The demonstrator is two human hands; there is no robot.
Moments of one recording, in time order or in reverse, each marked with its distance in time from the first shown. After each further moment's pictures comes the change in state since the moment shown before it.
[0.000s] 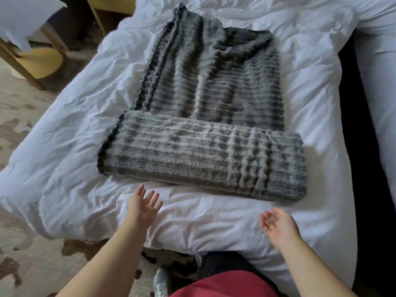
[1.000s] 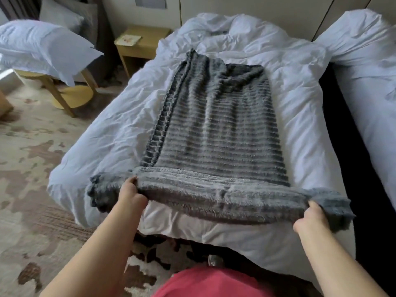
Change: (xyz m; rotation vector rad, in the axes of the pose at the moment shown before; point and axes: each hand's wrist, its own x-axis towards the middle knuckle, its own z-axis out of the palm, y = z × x) left_hand -0.137 0.056 -0.083 -0.106 -0.085 0.015; right_hand -0.135 0.022 -0.065 0.348 0.217 -0.175
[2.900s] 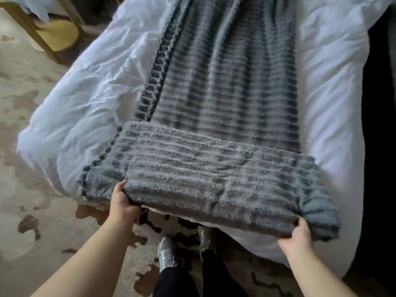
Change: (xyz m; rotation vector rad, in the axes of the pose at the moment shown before) left_hand 0.097 -0.074 -0.040 -0.058 0.122 -0.026; right_hand 0.113 0.039 0.003 -0.183 0.001 0.247
